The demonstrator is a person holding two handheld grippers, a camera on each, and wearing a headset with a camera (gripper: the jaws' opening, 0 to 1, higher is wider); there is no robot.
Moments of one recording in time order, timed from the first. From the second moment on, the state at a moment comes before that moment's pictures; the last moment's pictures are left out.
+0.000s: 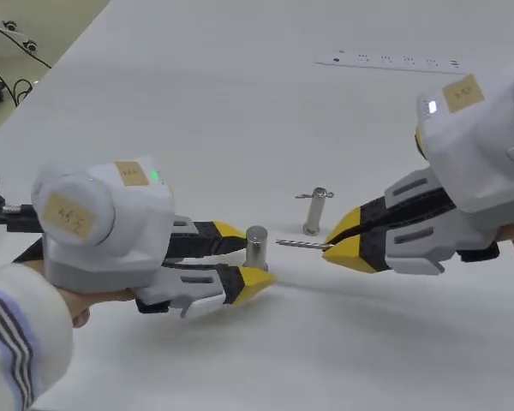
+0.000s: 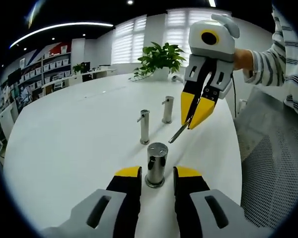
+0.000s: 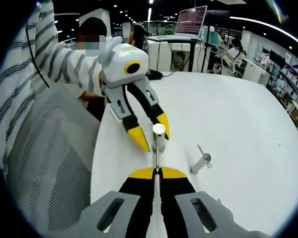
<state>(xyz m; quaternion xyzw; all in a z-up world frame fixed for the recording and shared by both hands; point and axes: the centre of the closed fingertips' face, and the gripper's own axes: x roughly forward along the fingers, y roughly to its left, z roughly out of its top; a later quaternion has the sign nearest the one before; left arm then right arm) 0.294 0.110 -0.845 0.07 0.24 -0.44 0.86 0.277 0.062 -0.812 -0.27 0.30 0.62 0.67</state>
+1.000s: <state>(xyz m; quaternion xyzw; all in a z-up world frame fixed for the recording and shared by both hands) 0.292 0.108 -0.848 0.05 0.24 -0.43 0.87 0.281 0.077 -0.816 -0.25 0.29 0.62 0.68</state>
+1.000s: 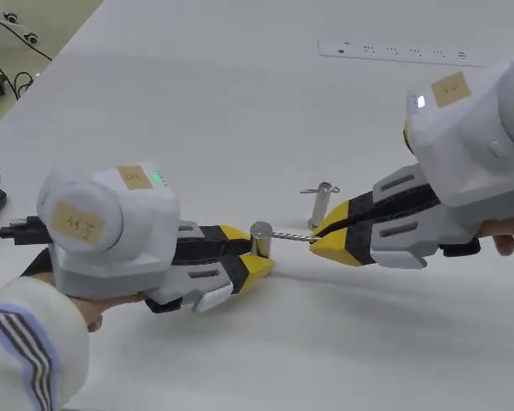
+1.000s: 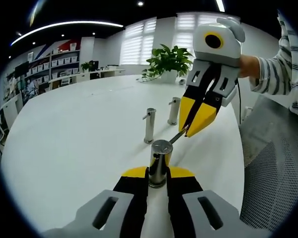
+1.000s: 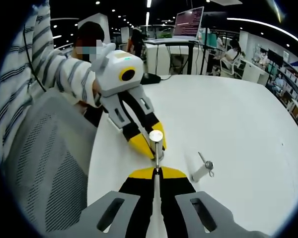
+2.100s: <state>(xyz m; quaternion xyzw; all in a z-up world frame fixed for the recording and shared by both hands) 0.294 0.108 -0.850 0.03 0.25 -0.41 0.88 0.280 0.104 -0.816 -0.24 0.29 0.62 0.69</state>
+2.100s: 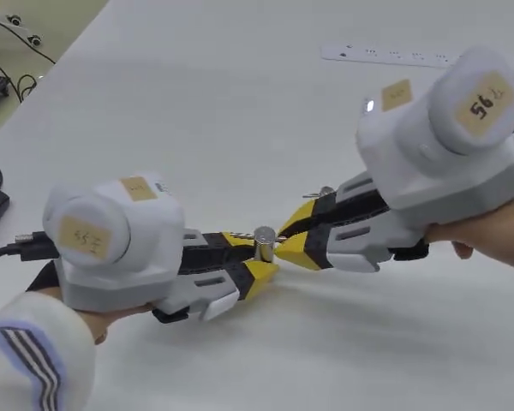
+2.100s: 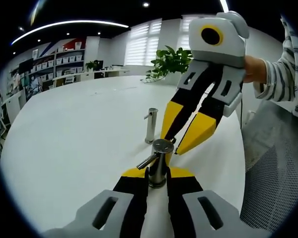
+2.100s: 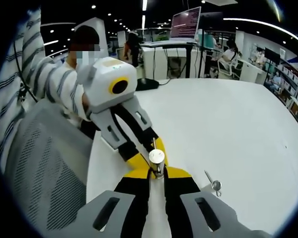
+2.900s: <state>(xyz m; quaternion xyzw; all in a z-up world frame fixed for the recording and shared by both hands) 0.293 0.106 -0.849 0.02 0.25 -0.41 0.88 0.278 0.111 -0.818 -0.26 0.29 0.63 0.68</state>
